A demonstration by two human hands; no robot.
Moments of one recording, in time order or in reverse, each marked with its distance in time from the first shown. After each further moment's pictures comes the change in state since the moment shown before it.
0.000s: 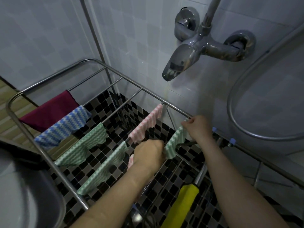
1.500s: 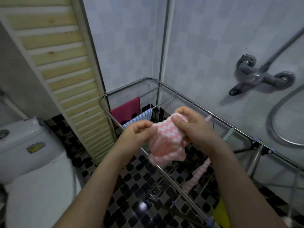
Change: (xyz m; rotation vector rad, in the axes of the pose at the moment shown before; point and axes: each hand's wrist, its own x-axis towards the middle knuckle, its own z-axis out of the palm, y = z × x) left_hand -0.219 -0.197 -0.164 -1.306 0.187 0.016; right_hand -0.266 -0.238 0.022 0.698 -0.513 -0.454
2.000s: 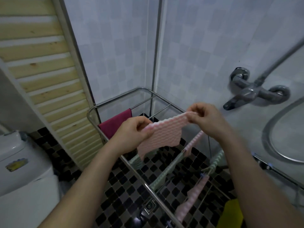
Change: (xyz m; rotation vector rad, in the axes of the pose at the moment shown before) left_hand 0.078 0.018 -0.015 0.547 0.021 0.091; right_hand 0.076 0.001 -0.091 -0.434 0.195 -0.144
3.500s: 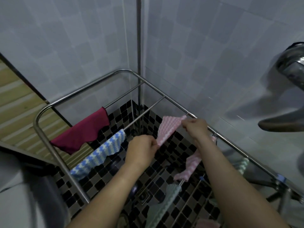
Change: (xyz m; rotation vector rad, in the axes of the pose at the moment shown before) left_hand 0.179 -0.107 0.138 0.383 -0.050 -0.227; right_hand 0.158 0.215 0.061 0.051 0.290 0.750
